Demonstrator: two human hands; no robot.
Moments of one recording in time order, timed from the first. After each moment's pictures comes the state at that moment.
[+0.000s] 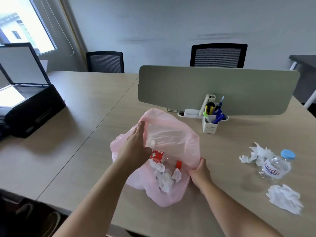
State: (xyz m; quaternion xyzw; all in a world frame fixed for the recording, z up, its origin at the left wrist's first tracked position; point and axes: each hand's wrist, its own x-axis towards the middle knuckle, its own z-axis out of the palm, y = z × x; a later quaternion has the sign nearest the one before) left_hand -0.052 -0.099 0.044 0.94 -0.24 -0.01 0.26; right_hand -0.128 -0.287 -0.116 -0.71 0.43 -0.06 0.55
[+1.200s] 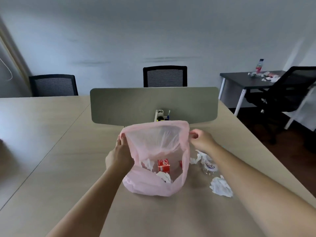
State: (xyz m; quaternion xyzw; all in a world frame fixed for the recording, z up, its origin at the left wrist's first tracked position) left_hand -0.048 -0.188 0.024 0.95 -0.23 -0.01 0.18; right_hand -0.186 -0.435 0.039 -0.84 0.37 -0.13 0.37
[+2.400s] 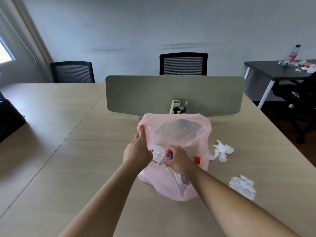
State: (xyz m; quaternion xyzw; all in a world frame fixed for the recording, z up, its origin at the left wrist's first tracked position) left_hand -0.073 -0.204 0.026 0.94 -0.25 -0.04 0.21; right_hand -0.142 -0.343 -0.039 -0.90 0.21 -0.06 0.38
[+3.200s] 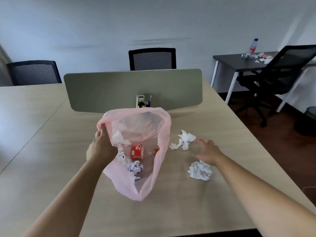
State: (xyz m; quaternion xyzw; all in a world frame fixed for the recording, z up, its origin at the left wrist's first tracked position) left_hand -0.094 -0.223 0.022 0.95 -0.22 -0.01 0.22; right_hand -0.297 -0.499 -0.037 -0.88 0.41 0.06 0.25
